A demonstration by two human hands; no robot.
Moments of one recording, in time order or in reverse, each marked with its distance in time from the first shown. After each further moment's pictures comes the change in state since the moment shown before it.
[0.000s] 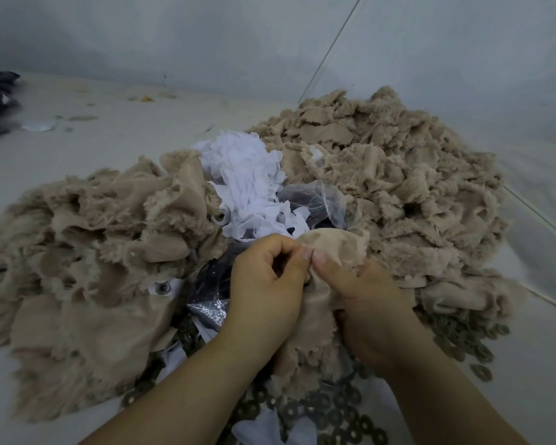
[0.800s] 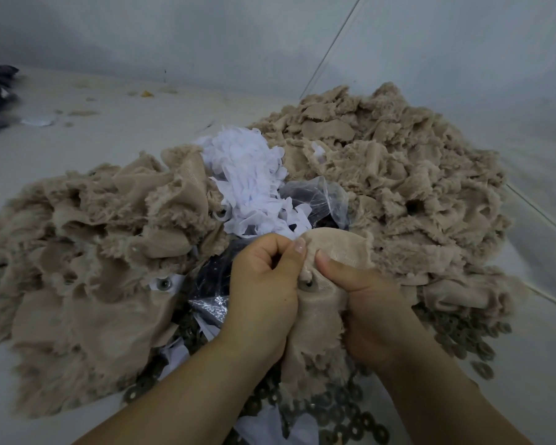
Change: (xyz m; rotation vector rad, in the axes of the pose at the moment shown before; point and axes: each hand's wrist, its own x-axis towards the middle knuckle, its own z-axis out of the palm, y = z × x) left_hand -0.004 0.003 0.005 -0.288 0.025 -0.181; right_hand -0.005 -0.006 0.012 0.212 0.024 0.293
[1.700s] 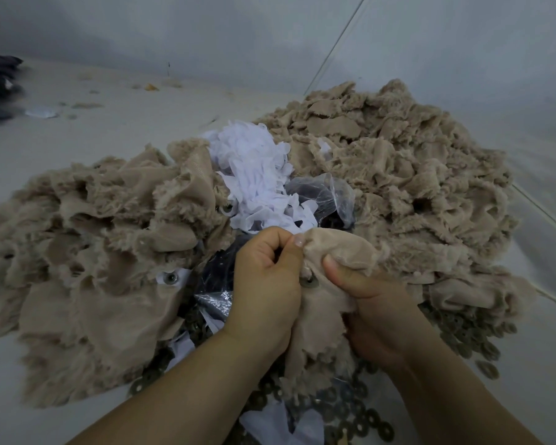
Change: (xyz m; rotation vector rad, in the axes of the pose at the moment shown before) left_hand 0.004 -0.002 -0.003 -0.008 0.051 0.015; right_hand 0.000 0.003 -0.002 0.001 -0.130 -0.087
